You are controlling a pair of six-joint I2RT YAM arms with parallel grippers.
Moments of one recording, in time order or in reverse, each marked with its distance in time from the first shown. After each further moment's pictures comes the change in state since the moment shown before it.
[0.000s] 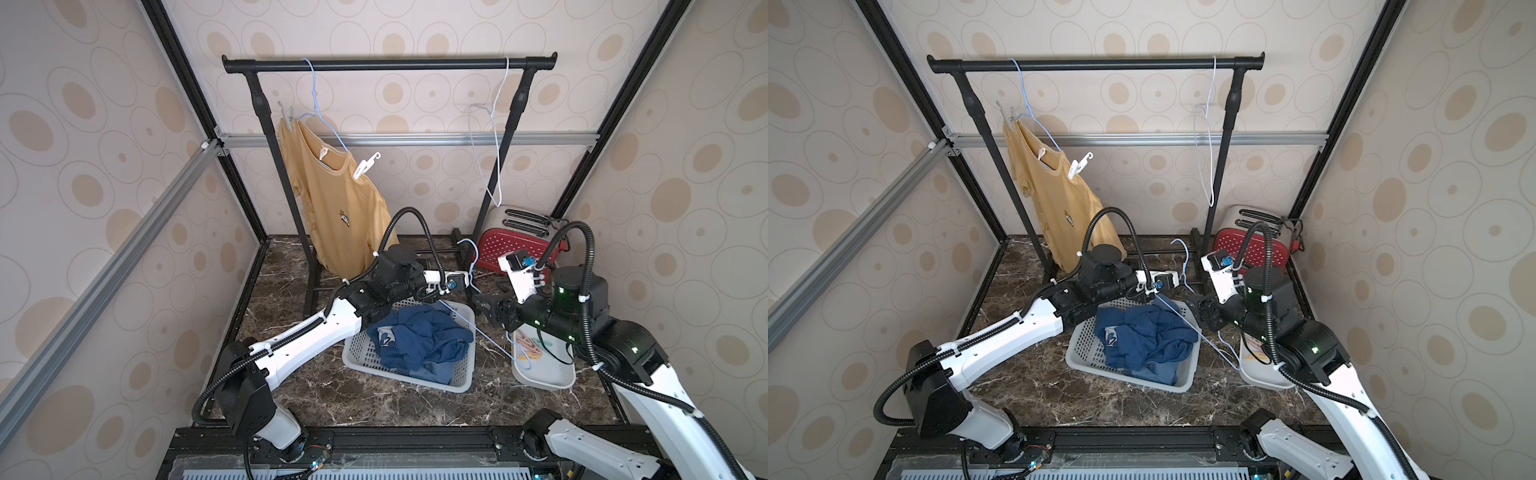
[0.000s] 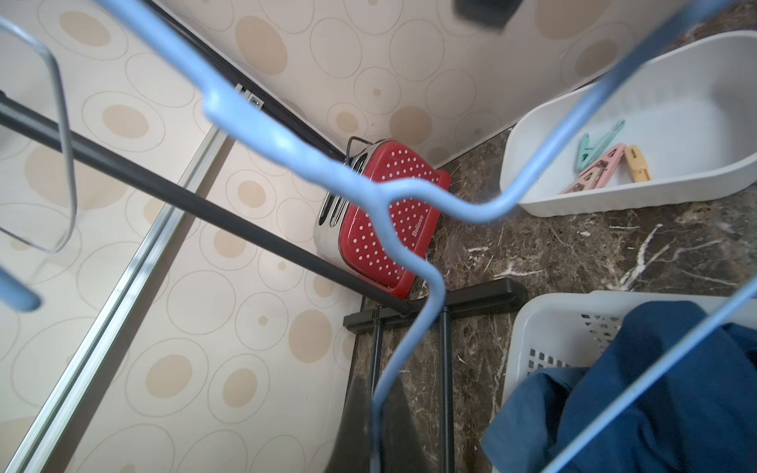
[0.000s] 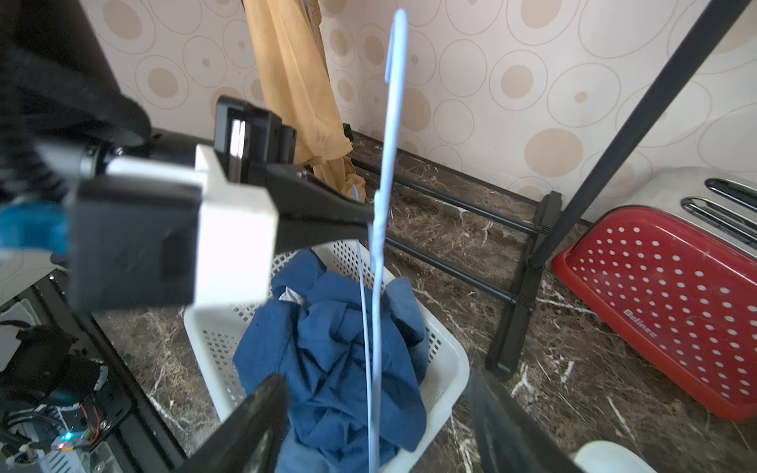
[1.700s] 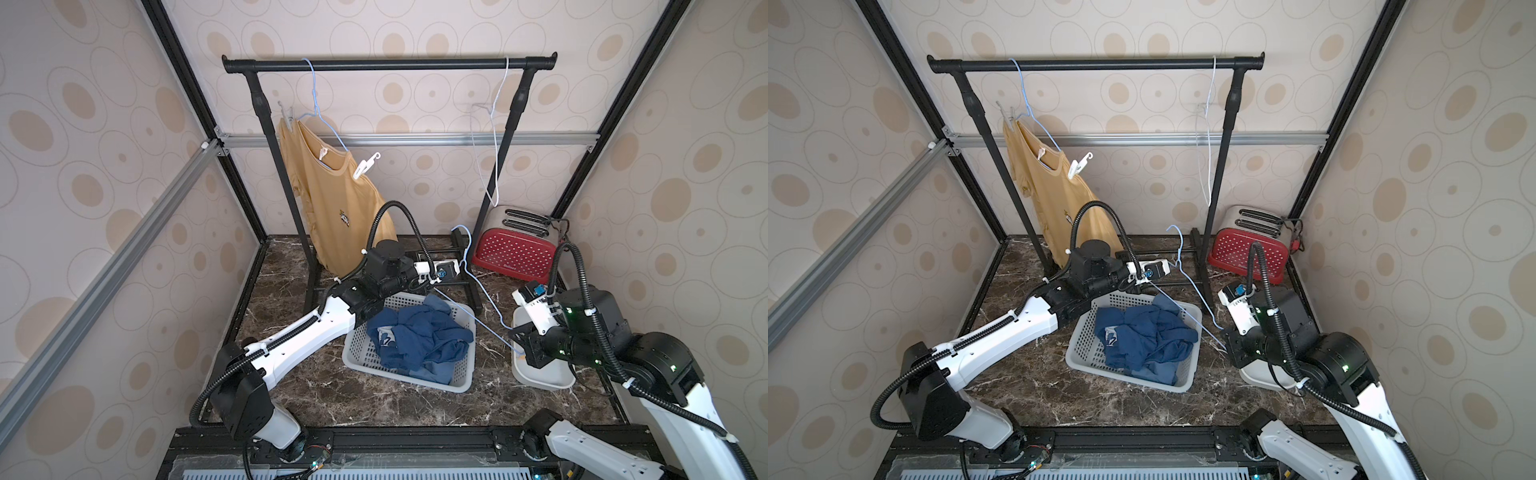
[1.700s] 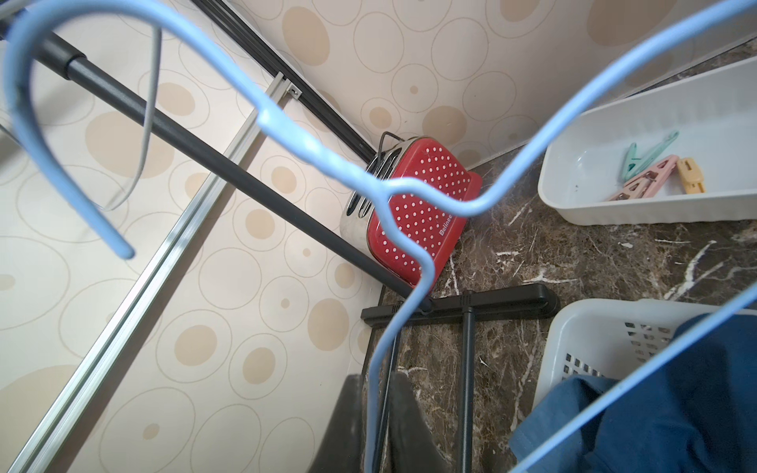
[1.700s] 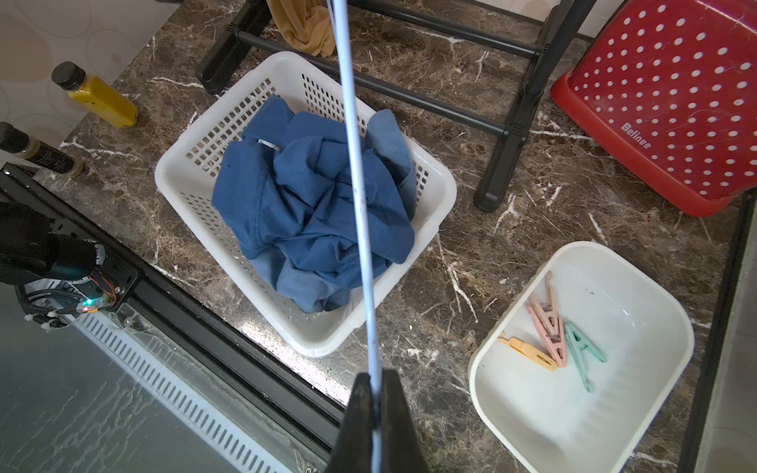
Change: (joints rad) left arm 0.046 -0.018 -0.030 0.079 0.013 -0.057; right arm 0.001 -0.026 0.074 -0.464 0.046 0.070
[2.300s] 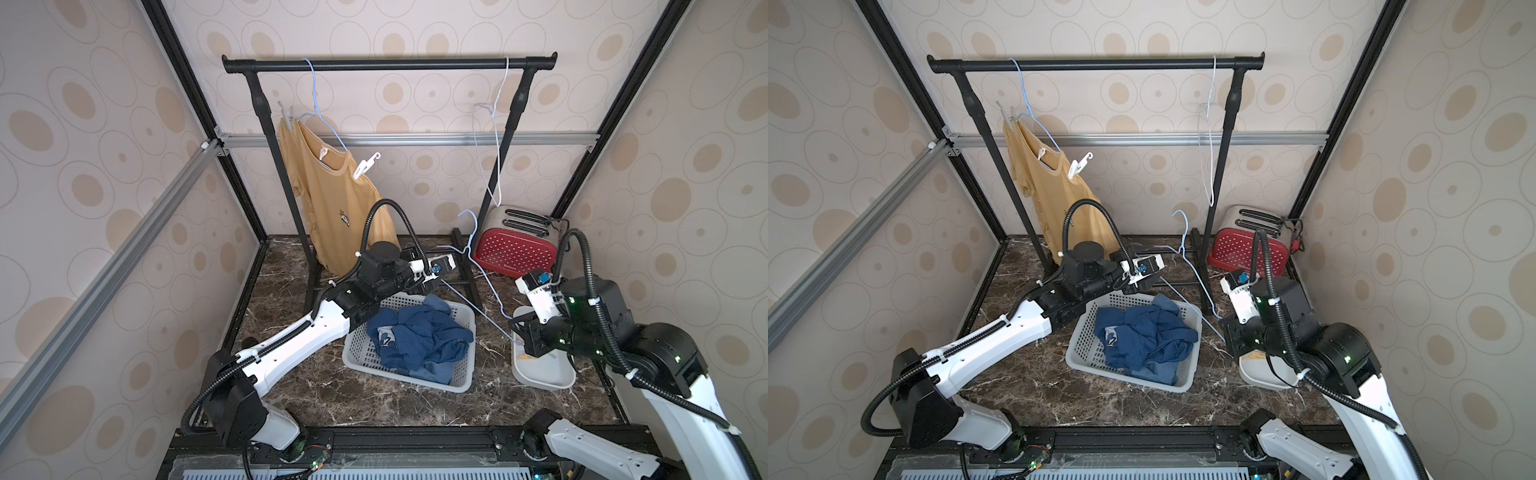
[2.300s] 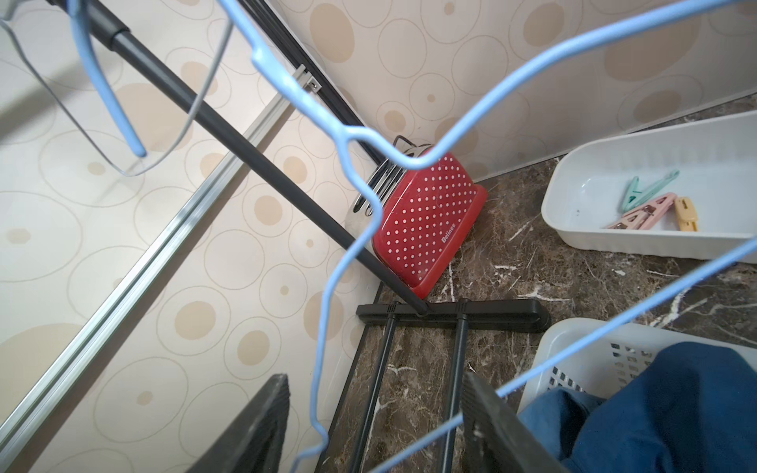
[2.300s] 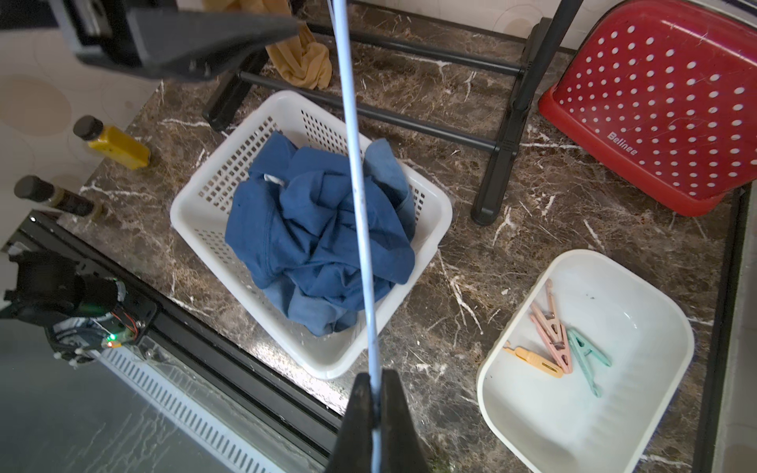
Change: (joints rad) left arm 0.000 -0.073 -0.043 0.009 -0.038 -0.136; right arm 0.000 0.103 0.139 0.008 0.015 0.090
